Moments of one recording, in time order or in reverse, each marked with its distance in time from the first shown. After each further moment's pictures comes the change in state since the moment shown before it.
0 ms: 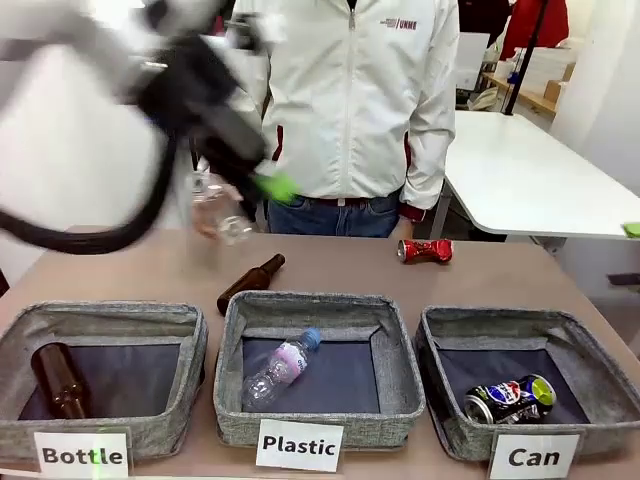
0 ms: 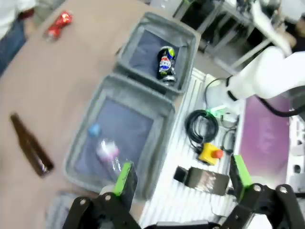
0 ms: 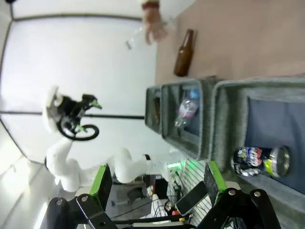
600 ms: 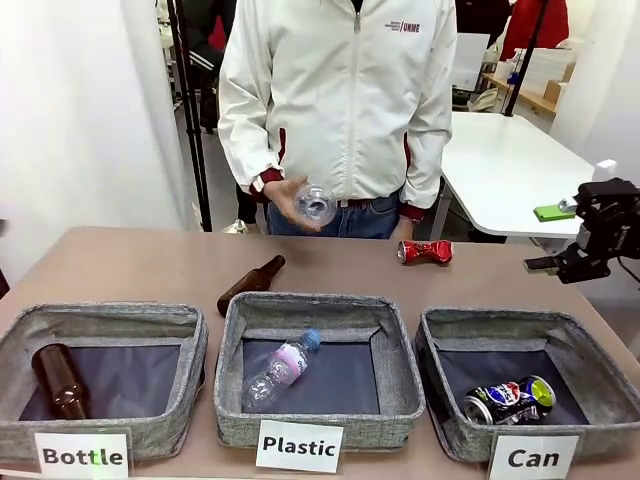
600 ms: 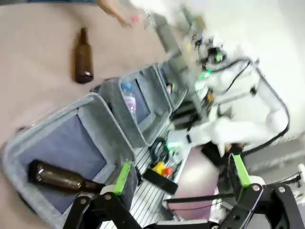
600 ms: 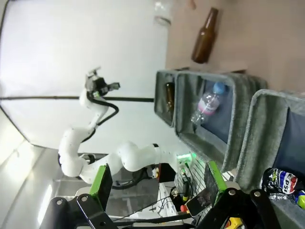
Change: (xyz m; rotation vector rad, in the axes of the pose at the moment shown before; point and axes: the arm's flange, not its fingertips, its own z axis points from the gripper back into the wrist) left arm -0.291 0.145 0.197 -0.245 -0.490 0.590; right arm 0.030 0.024 -0.086 0.030 0.121 0.000
